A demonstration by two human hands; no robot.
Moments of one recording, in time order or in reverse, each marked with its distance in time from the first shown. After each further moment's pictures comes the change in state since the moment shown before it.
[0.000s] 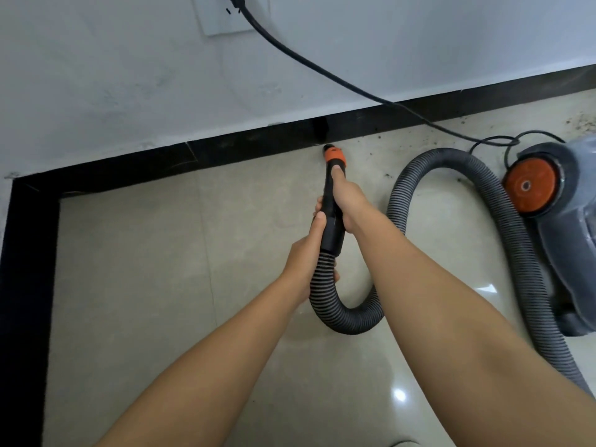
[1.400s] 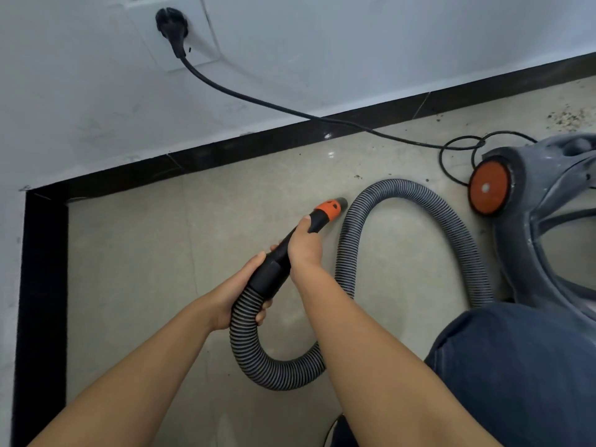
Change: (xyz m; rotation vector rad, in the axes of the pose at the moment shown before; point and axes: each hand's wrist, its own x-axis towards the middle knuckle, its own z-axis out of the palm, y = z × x) left_hand -0.071 0.015 -0.032 0.110 -0.228 -0.374; right_hand -0.057 0.042 -0.006 0.150 0.113 0.191
